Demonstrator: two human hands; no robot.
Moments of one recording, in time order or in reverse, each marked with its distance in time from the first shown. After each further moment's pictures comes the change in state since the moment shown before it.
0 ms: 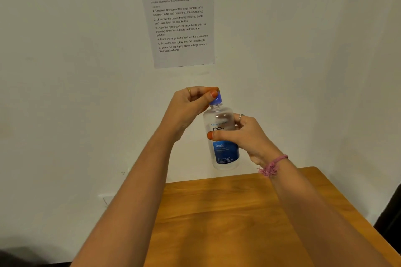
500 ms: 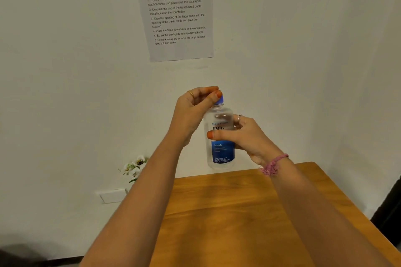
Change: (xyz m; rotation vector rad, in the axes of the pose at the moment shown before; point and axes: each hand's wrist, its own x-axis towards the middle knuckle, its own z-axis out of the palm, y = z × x) left_hand 0.007 -0.031 0.015 -0.110 0.078 0.005; right_hand 0.009 0.018 -0.004 0.019 -0.021 0.073
